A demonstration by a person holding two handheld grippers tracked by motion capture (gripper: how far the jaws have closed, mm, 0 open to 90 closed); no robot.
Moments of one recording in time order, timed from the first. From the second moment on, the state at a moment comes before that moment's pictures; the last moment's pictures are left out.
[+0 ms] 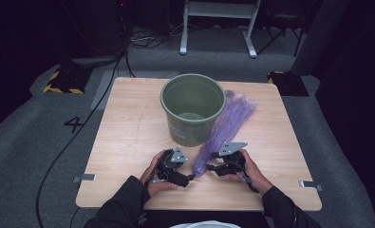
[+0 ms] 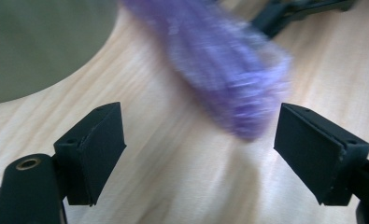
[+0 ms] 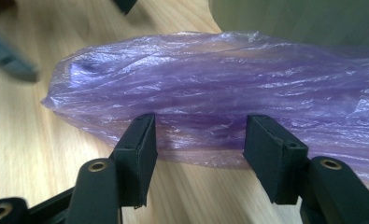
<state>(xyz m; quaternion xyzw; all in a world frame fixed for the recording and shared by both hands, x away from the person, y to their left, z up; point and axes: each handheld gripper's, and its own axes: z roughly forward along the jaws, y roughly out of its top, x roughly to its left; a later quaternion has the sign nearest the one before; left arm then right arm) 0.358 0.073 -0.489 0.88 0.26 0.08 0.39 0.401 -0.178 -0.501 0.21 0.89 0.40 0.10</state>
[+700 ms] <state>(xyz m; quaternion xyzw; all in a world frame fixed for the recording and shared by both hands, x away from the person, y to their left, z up) 0.369 0.076 -0.496 0.89 0.24 0.11 0.37 0.401 -0.189 -0.496 0.21 0.88 0.40 0.11</state>
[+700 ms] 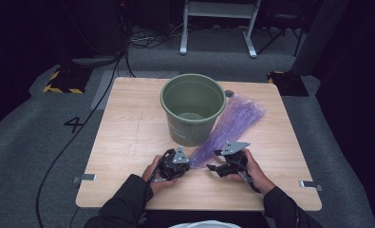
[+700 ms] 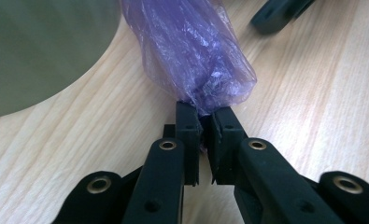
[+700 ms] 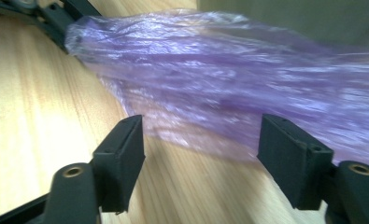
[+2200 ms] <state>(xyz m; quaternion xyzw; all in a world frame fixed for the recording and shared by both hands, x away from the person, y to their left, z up) 0.400 0.140 -0.497 0.88 0.28 0.12 0.37 0.416 -0.257 -0.479 0.24 0.88 0.39 0.13</state>
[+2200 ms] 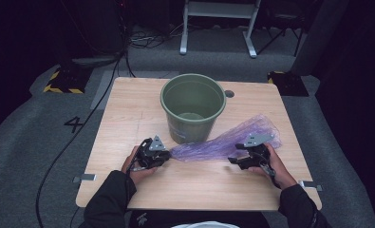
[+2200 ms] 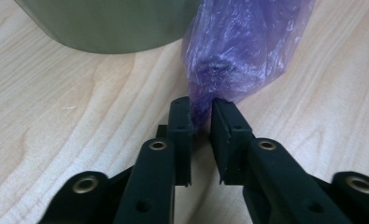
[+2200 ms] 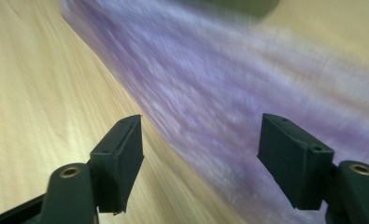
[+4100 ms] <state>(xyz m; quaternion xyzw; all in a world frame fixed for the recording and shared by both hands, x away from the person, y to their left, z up) 0.377 0.163 -0.504 0.85 0.35 0.14 0.36 0.437 -0.293 -0.489 0.31 0.84 0.42 0.17</state>
